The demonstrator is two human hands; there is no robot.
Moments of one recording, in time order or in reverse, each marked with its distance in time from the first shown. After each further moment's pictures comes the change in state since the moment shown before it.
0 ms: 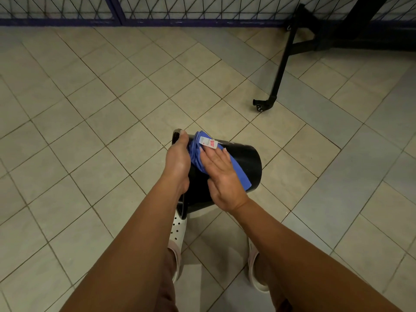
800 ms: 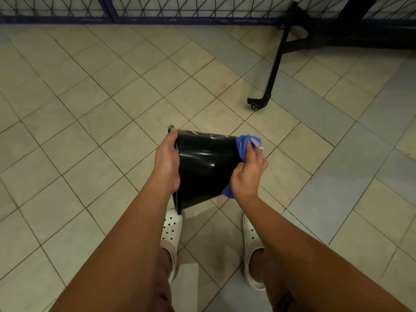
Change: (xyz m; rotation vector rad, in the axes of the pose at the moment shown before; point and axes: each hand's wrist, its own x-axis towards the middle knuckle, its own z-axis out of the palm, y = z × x) left_hand -0.001 0.003 -0.002 -0.057 0.047 -0.073; right_hand -0.001 0.026 -0.017 0.080 0.455 0.739
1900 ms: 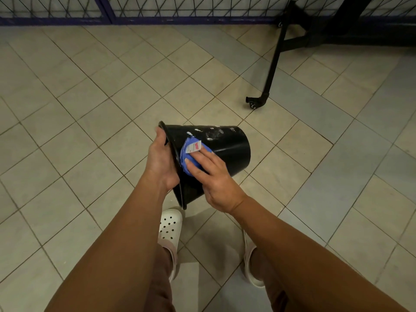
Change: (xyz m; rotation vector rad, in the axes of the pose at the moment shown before) left_hand 0.024 -0.003 -0.019 -0.118 -0.293 0.004; right_hand -0.019 0.000 0.009 -0.180 -0.436 -0.988
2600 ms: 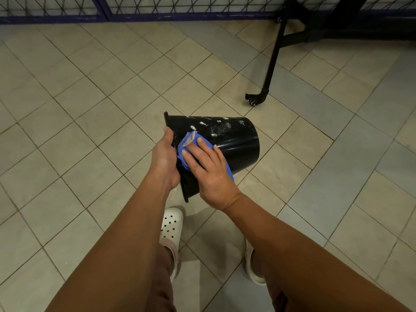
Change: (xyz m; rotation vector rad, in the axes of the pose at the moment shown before) left_hand -0.005 -0.001 0.017 0.049 0.143 0.019; right_hand 0.012 -0.014 0.004 -0.081 0.066 0.086
